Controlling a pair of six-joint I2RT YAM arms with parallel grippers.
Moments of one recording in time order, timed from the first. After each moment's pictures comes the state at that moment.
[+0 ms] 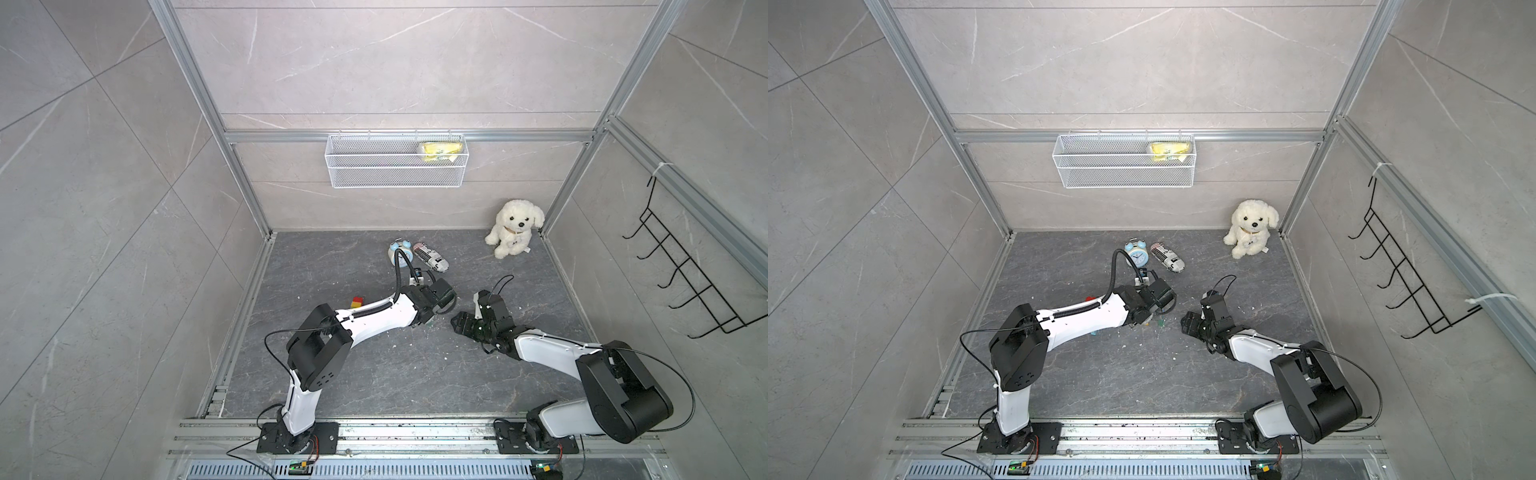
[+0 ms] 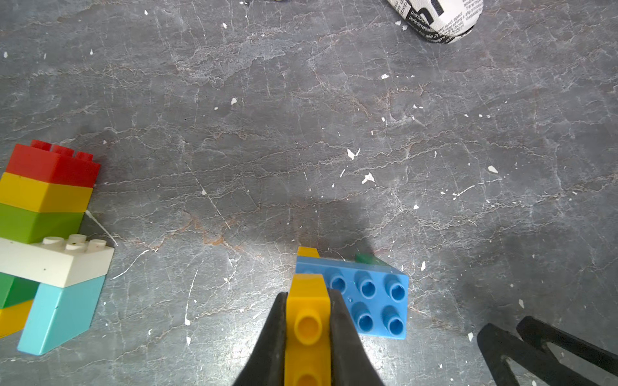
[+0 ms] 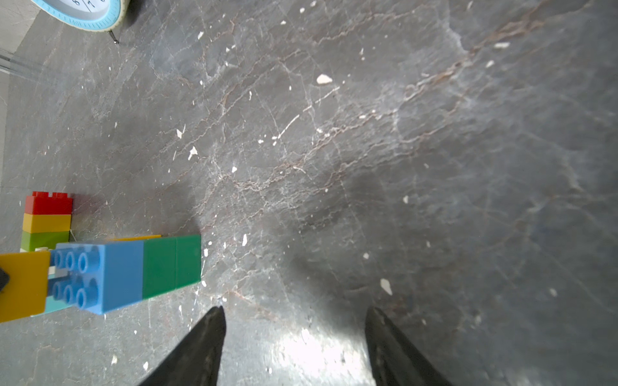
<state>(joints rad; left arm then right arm) -0.98 1.95 1.52 -0.72 -0.47 -0.91 0.38 1.43 0.54 0.05 -0.12 0.64</state>
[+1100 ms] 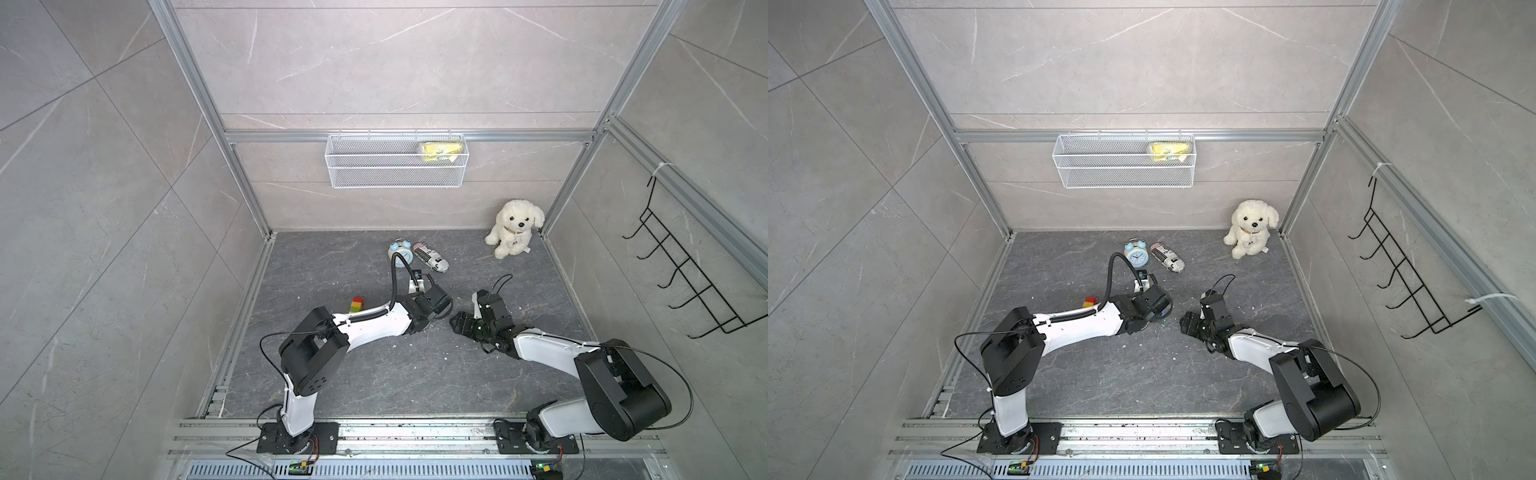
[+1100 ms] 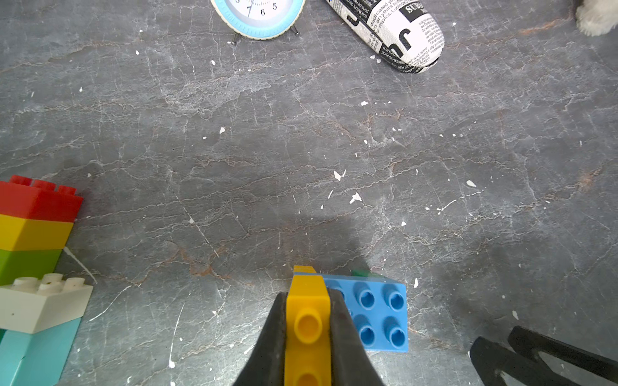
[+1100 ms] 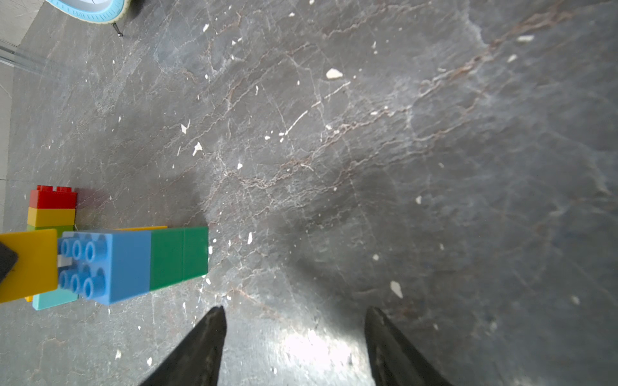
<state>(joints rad) -0.98 1.90 1.36 -0.48 -0.51 -0.82 0.38 1.45 0.54 0.05 -0.14 0.64</state>
